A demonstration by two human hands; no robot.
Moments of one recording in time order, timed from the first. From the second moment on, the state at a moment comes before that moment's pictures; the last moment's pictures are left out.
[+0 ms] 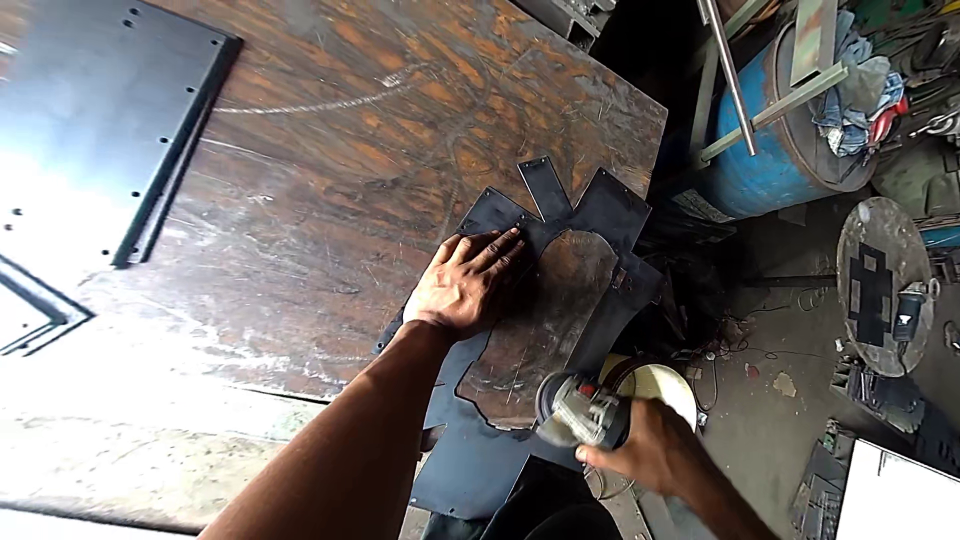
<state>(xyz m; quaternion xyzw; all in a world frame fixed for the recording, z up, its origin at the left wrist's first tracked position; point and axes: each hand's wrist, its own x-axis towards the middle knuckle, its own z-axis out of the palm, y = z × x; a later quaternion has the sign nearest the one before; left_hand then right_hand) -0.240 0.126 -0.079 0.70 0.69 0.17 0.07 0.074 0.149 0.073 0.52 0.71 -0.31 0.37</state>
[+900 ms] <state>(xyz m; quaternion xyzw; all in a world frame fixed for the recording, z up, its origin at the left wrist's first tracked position) -0.240 0.125 -0.077 0.71 0.68 0.17 0.08 0.093 0.065 0.064 0.56 0.72 -0.24 0.33</state>
